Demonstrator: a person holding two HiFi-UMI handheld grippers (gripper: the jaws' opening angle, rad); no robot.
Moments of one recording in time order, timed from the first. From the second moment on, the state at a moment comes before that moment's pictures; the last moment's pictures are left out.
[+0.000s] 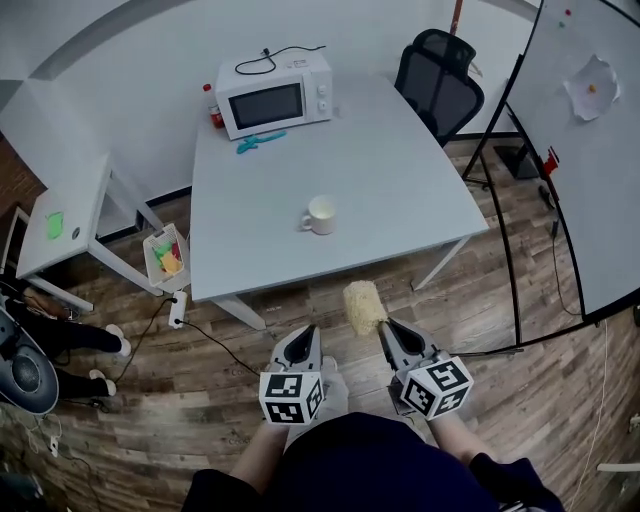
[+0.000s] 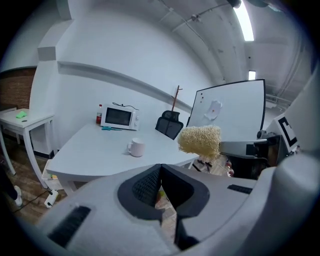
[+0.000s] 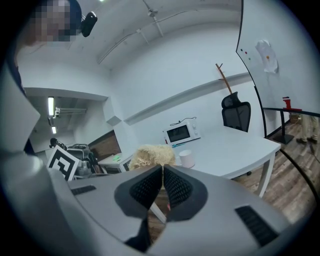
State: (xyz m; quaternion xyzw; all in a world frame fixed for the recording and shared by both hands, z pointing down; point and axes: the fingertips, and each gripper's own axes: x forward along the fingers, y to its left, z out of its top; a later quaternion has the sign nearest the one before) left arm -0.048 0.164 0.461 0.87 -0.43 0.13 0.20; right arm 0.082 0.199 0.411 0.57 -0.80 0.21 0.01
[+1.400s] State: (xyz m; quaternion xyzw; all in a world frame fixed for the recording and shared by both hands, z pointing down) left arm -0.020 -0.082 0.538 0.90 -0.34 0.25 0.14; right arm 0.095 -0.060 0.443 0.46 -0.82 0.24 0.24
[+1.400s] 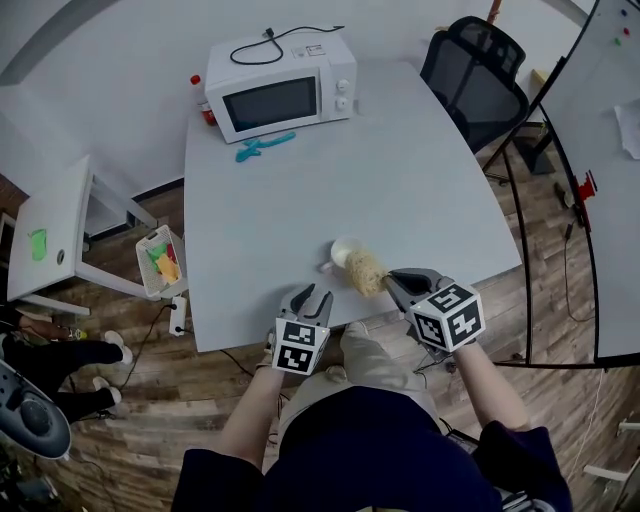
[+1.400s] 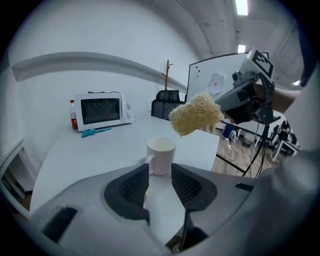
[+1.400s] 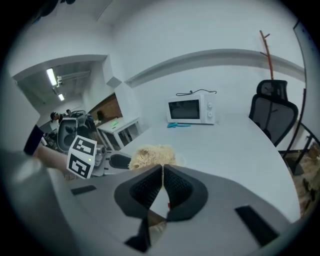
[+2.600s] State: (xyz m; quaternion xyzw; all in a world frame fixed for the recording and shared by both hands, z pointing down) left arm 0.002 -0.149 0.602 0.84 -0.41 0.33 0.12; right arm 0.078 -0.143 0.471 0.11 -0.82 0.14 0.54
